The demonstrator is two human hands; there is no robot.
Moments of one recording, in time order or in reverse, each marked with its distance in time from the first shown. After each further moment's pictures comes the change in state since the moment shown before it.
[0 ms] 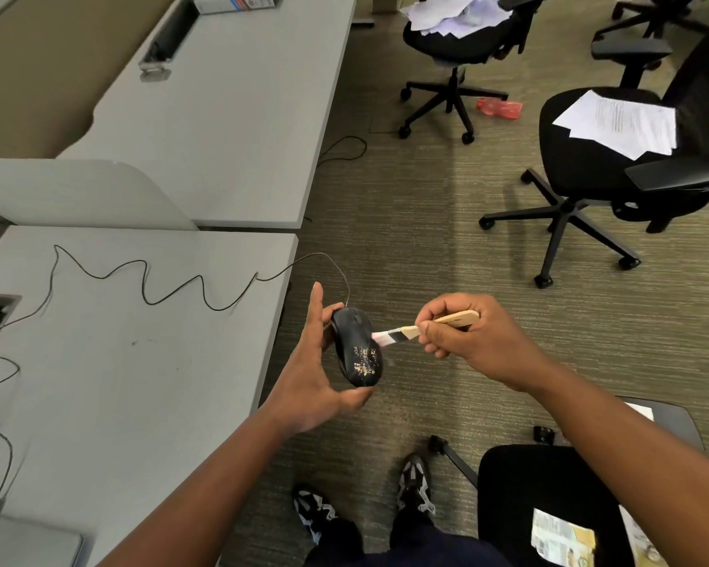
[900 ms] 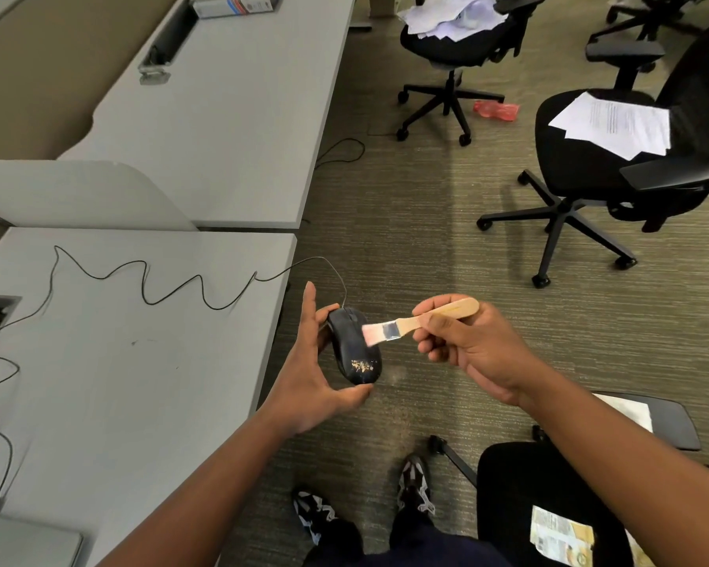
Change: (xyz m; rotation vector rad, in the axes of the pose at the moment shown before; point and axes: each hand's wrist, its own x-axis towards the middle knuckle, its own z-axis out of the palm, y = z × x) left_hand -0.007 0.001 0.002 -0.039 0.045 -0.010; right_hand -0.012 -0.001 0.015 0.489 0.097 0.202
